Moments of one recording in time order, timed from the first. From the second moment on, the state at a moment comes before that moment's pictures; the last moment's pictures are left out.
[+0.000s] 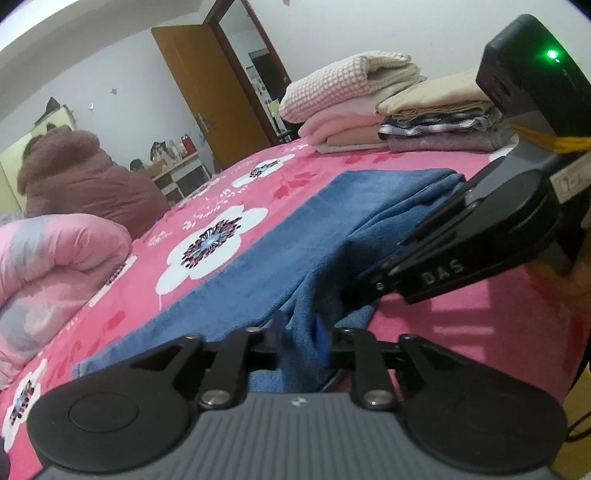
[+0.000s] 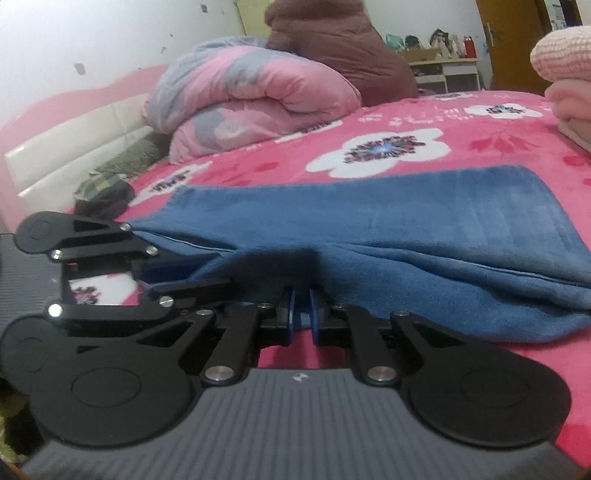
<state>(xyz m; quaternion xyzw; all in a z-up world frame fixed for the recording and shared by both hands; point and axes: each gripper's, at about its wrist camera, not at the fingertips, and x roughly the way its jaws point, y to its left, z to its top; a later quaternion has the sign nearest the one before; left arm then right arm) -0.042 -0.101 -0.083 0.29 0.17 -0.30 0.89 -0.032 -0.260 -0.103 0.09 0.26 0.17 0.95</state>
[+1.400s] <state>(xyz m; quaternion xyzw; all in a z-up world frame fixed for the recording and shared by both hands) -0.060 -0.095 -0.108 0.31 0.12 -0.30 0.90 -0.029 -0.300 -0.124 0.26 0.24 0.07 0.93</state>
